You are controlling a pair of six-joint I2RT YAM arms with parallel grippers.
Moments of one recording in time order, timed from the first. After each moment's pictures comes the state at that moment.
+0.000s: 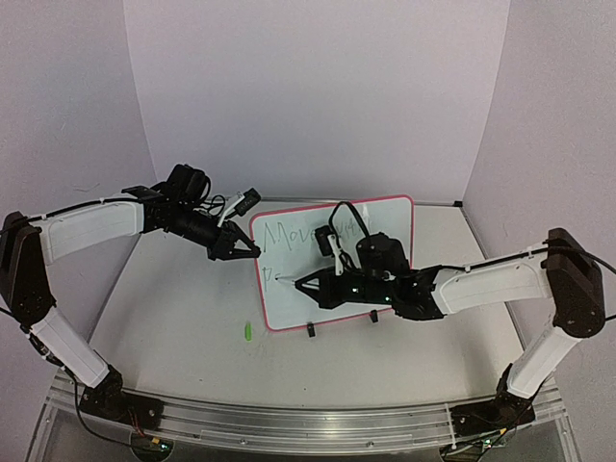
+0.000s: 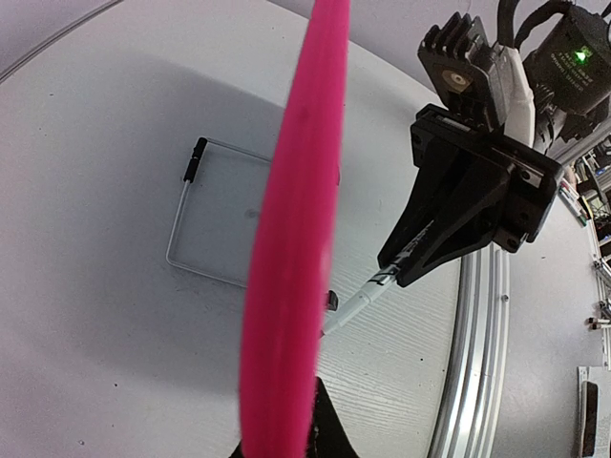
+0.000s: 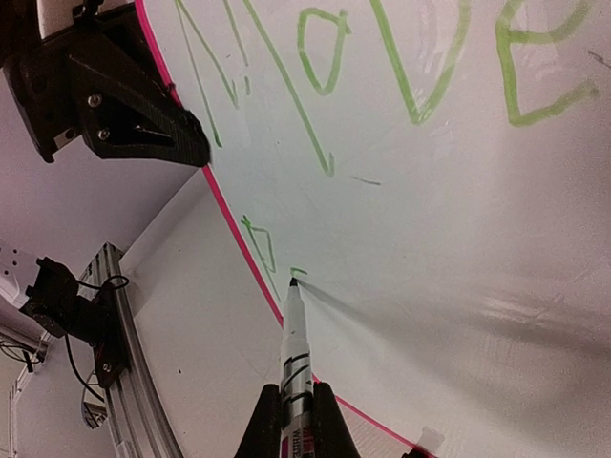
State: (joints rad) left arm -0.53 1.55 1.21 -0.50 0.76 0.26; right arm 0.96 1.66 0.91 0.37 -0.15 0.49
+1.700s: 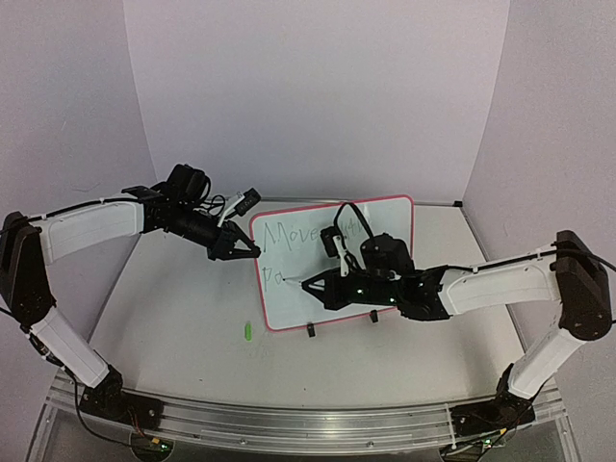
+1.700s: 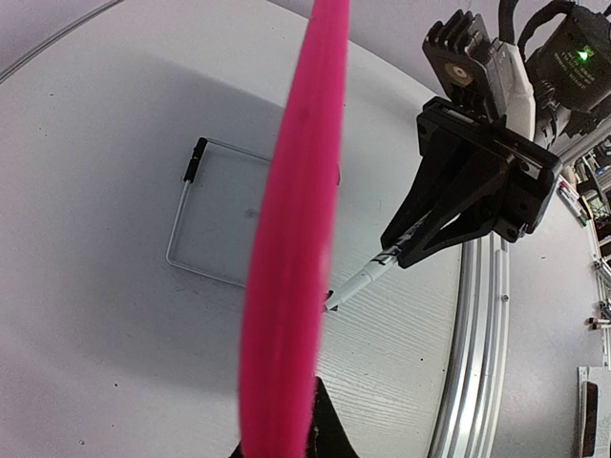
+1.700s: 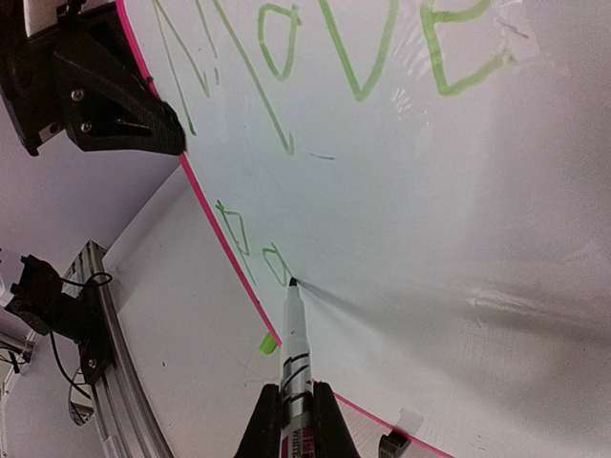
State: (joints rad) left arm -0.53 1.55 1.21 -0.50 0.76 0.26; right arm 0.96 1.62 0.89 0.32 -0.11 0.48
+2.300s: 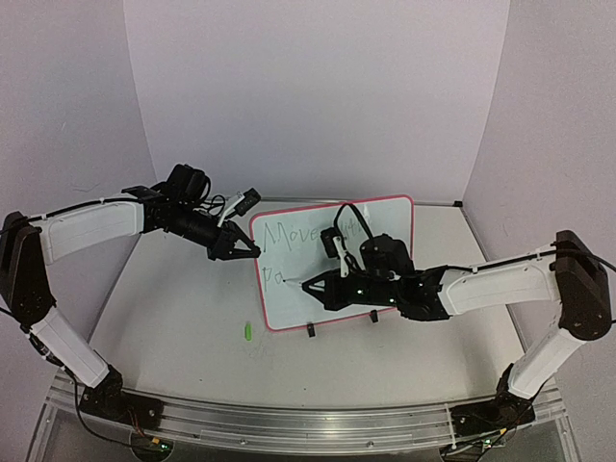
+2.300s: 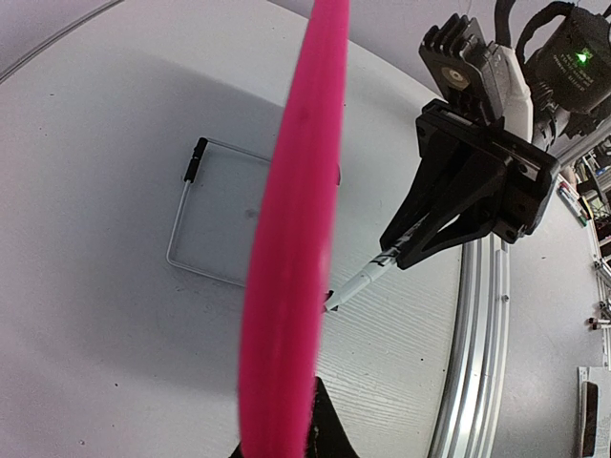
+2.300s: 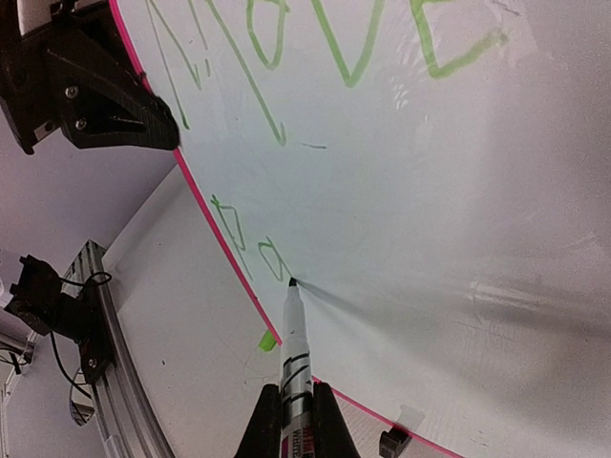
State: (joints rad) left arm -0.53 1.55 1.21 -0.50 0.76 0.26; right arm 0.96 1.62 0.89 0.31 -0.11 0.49
